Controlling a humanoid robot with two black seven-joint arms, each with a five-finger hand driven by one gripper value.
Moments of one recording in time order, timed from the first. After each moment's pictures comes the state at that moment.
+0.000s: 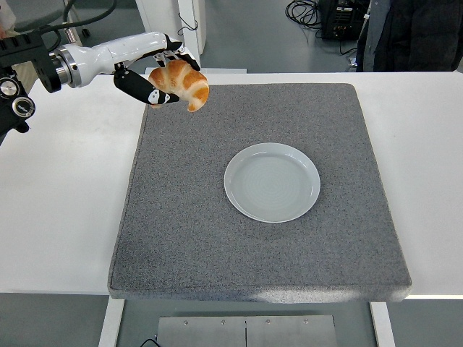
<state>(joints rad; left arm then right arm) -1.24 0.69 -0.35 -1.24 1.24 -0.20 -0.22 -0.12 0.00 0.00 0.12 -0.10 -0.09 0.28</state>
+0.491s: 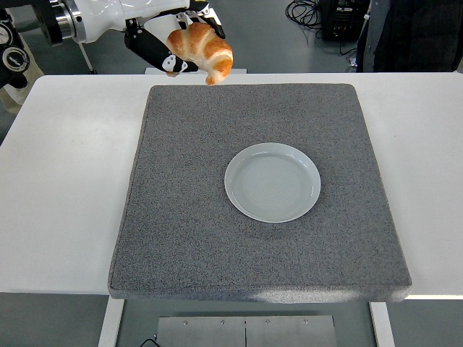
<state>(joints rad) -1.39 0.64 -0.35 -1.25 1.25 -0.28 -0.25 -0.12 0.00 0.00 0.12 -0.10 -0.09 0.28</state>
